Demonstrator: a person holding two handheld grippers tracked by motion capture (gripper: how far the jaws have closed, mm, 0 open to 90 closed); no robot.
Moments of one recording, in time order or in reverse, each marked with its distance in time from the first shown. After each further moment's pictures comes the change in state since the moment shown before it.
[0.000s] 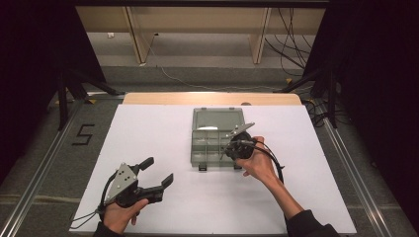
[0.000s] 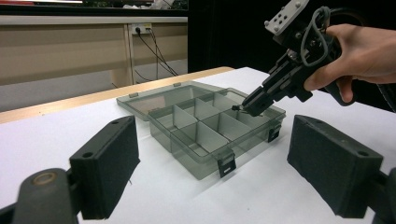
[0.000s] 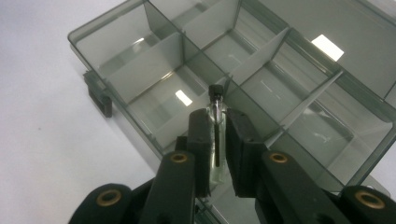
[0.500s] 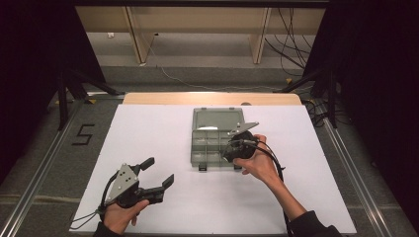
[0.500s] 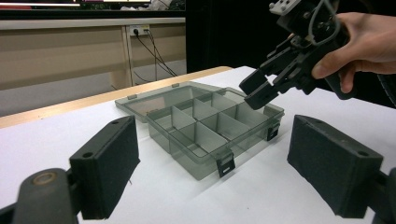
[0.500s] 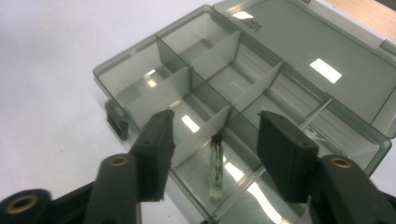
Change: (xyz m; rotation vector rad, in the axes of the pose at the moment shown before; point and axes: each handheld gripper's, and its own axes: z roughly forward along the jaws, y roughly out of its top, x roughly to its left) left arm -0.002 0.001 -0.001 0.006 -0.001 0.026; right arm 0.004 0.003 -0.014 -0.102 0.016 0.009
